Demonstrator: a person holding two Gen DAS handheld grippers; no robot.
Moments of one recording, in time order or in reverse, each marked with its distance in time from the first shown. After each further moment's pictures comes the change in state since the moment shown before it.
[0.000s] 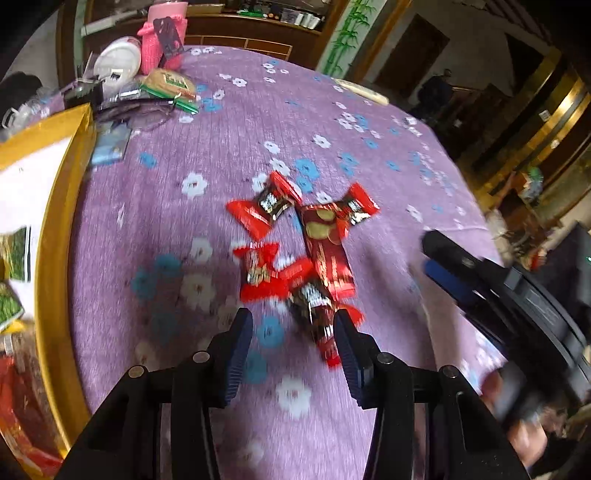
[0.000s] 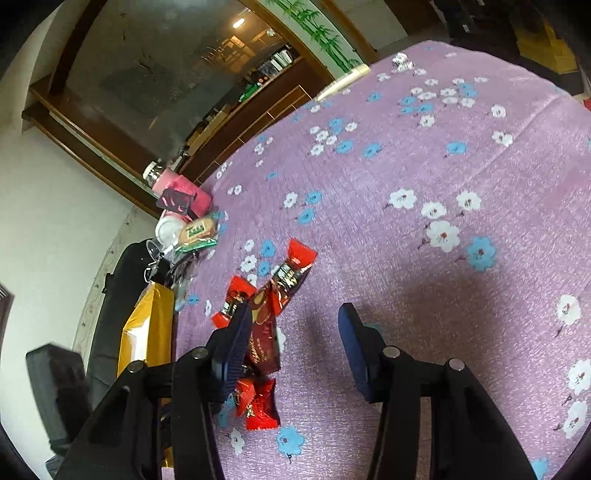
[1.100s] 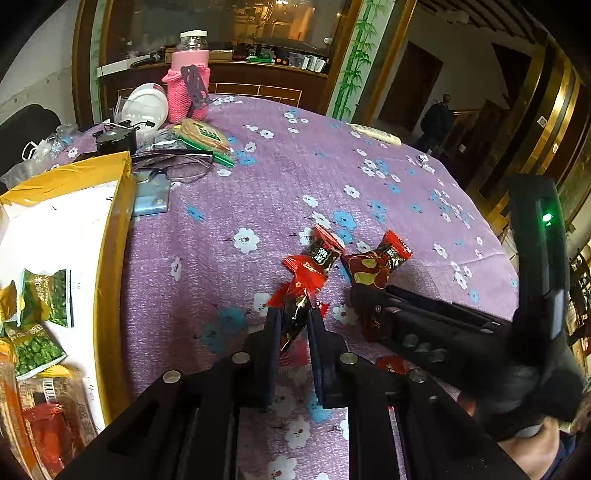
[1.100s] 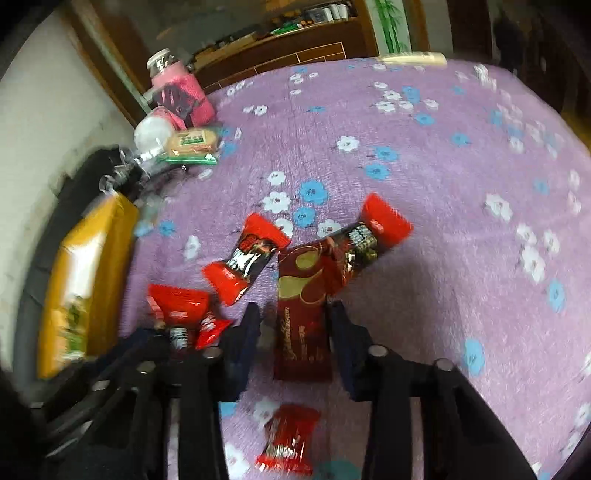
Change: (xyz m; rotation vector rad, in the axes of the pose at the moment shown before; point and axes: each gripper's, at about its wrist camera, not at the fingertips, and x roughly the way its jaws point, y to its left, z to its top) left arm -0.023 0.032 0.004 0.049 -0.192 0.053; right arm 0.087 0.082 -0.027 -0.406 0.177 -0.308
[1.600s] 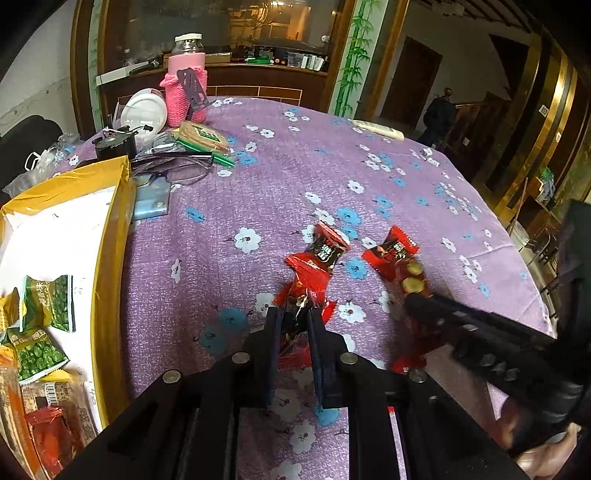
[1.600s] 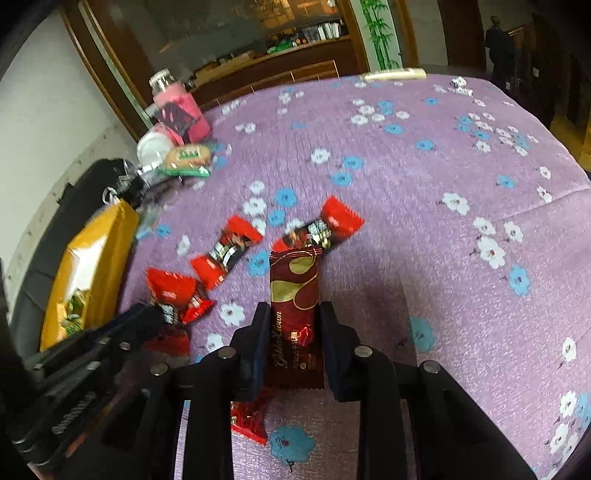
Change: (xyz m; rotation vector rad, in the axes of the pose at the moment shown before) left arm 0.005 -0.004 -0.002 0.034 -0.008 0.038; right arm -0.036 -0.042 -0.021 0.106 -0.076 0.121
